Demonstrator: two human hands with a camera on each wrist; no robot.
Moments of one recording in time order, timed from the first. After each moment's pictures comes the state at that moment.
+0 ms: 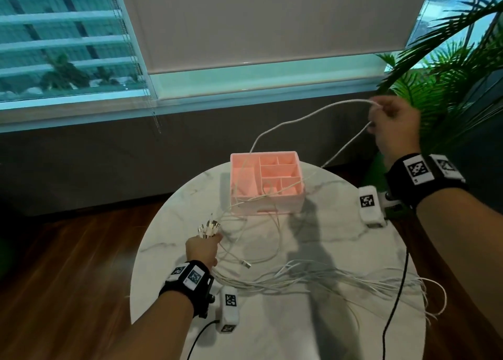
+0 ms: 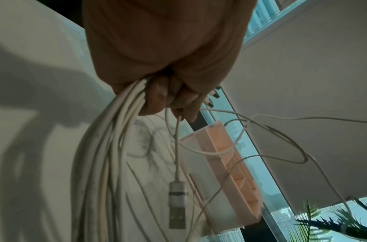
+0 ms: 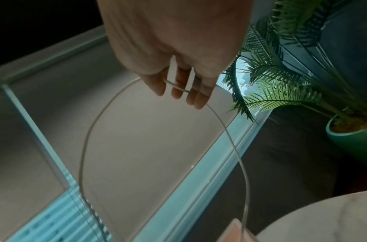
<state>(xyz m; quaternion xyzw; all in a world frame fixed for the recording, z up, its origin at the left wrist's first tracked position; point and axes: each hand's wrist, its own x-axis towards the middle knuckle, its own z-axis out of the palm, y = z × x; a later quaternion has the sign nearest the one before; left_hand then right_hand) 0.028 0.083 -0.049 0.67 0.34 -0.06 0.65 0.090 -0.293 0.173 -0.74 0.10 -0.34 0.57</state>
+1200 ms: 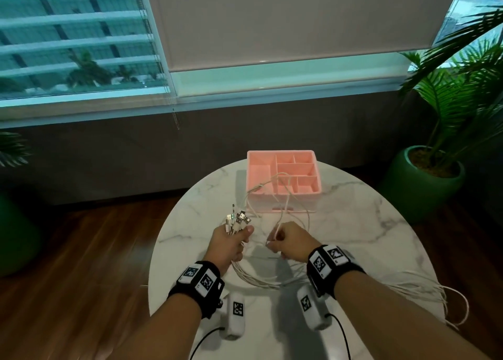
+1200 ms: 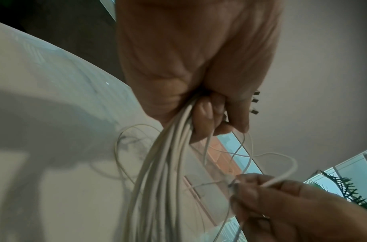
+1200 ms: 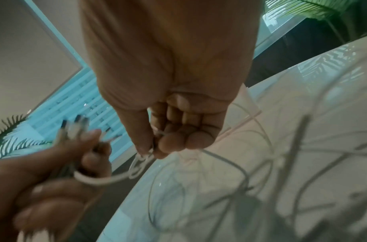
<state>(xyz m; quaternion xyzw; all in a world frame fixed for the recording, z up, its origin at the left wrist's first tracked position) 0.003 0.075 -0.024 0.63 0.15 -0.12 0.75 0.009 -0.120 -0.006 -0.86 -0.04 0.21 0.46</state>
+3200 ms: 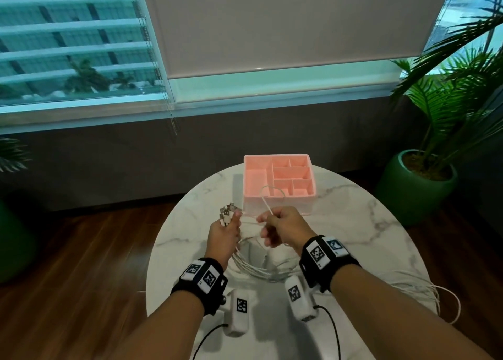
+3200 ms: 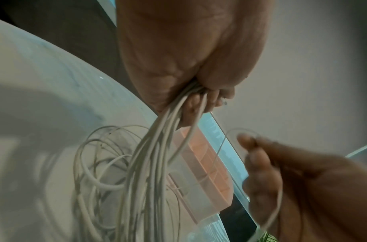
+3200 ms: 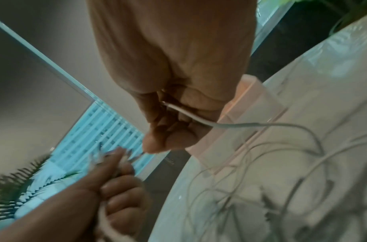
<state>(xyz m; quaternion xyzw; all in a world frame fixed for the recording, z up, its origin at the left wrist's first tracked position) 0.001 0.066 0.003 0.68 0.14 -0.02 0.72 0.012 -0.103 0.030 -0.71 0.06 0.16 0.68</state>
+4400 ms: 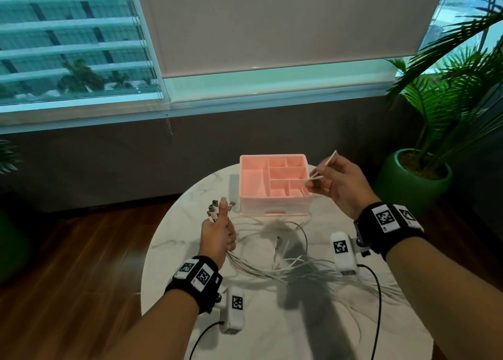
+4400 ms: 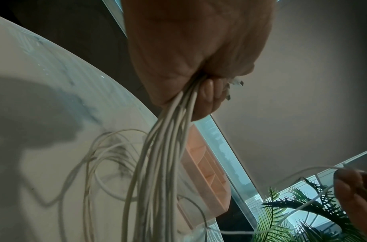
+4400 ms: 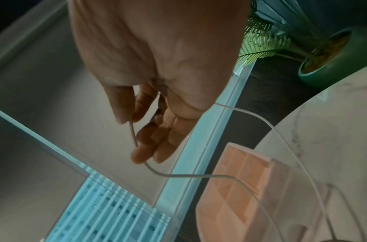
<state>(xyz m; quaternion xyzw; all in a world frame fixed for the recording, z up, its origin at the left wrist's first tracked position) 0.008 0.063 0.018 0.60 0.19 -0.03 0.78 0.031 -0.207 0.117 -0.63 0.04 -0.01 0.78</state>
